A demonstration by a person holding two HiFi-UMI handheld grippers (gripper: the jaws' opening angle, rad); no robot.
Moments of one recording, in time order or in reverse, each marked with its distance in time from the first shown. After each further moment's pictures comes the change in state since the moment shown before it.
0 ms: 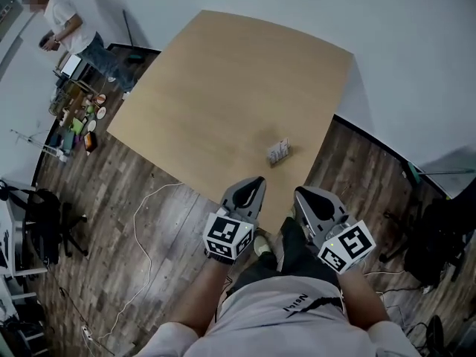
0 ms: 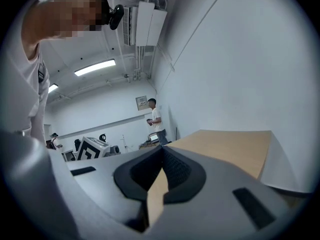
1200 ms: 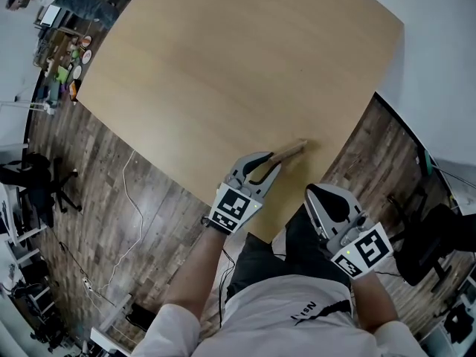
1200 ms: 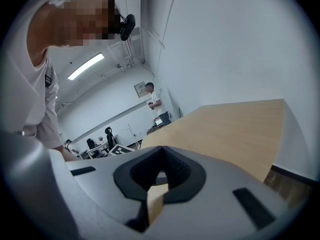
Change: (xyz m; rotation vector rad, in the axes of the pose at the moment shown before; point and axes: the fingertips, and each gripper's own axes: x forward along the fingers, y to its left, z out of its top) left arm 0.137 0.079 -0.134 0.035 0.224 -0.124; right arm 0.085 -0.106 -0.082 0.131 0.213 0.119
